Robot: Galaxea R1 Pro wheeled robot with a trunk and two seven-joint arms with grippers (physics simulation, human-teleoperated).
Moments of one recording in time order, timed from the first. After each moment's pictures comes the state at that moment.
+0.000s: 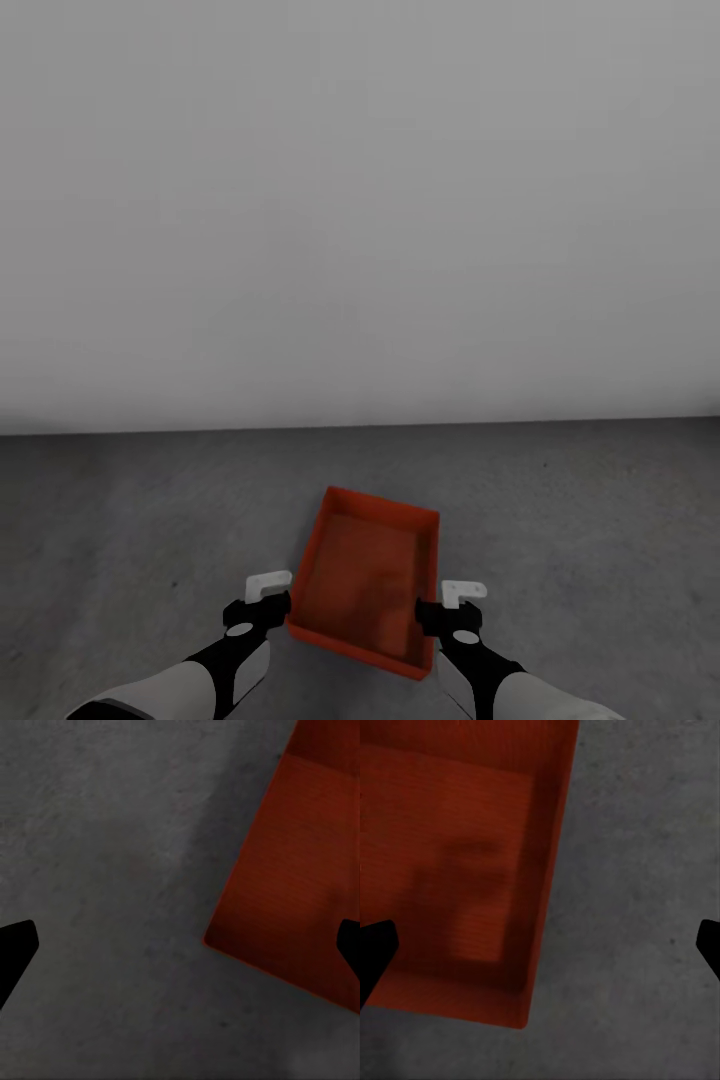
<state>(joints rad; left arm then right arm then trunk) -0.67 -0.11 -0.22 -0.05 0.31 -0.20 0.25 -0.65 0.15 0.11 -0.08 -0.09 -0.18 -0.25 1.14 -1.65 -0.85</state>
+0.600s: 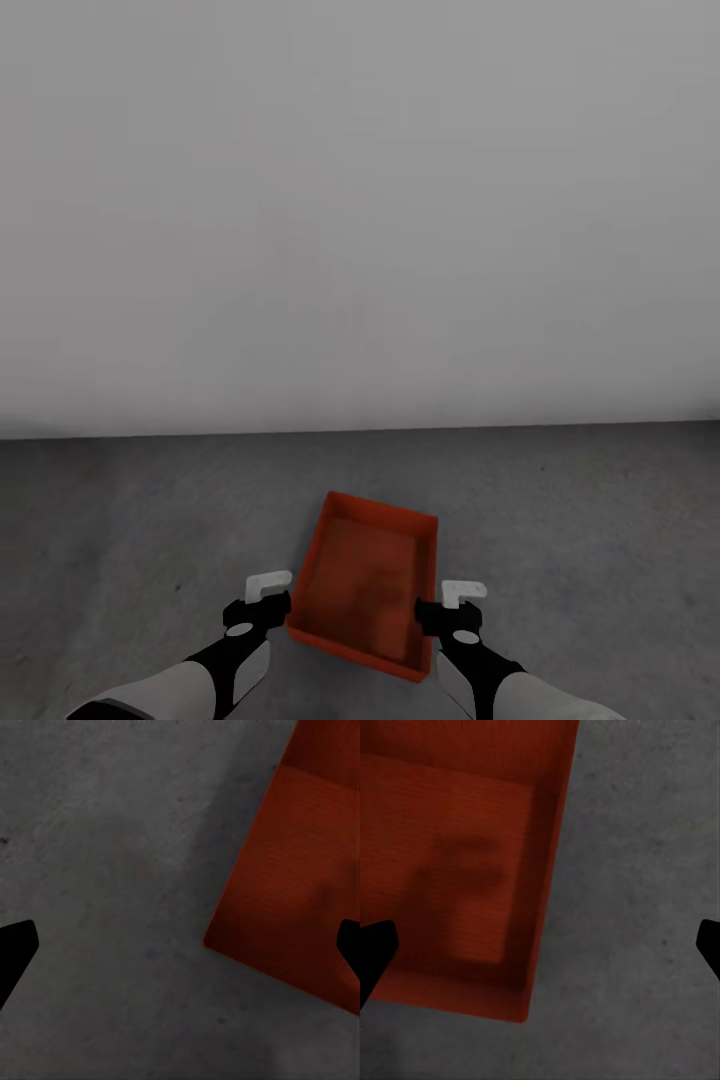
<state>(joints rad) -0.67 -0.11 -0.22 -0.05 0.31 -0.20 0.25 -0.65 0.15 0.11 -0.08 -0.09 -0.18 -0.25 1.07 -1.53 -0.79</state>
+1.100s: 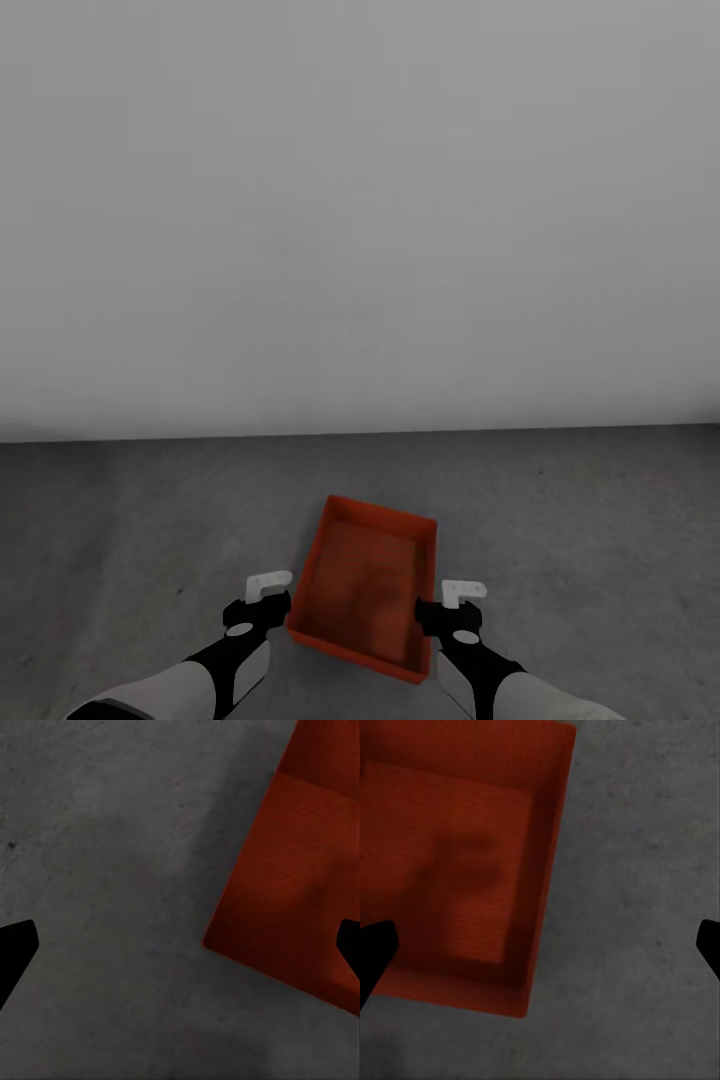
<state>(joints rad) -0.67 -0.11 -0.22 -0.05 0.31 -0.20 0.25 -0.65 0.15 0.11 -0.08 -0.09 -0.18 -0.25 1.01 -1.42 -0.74</state>
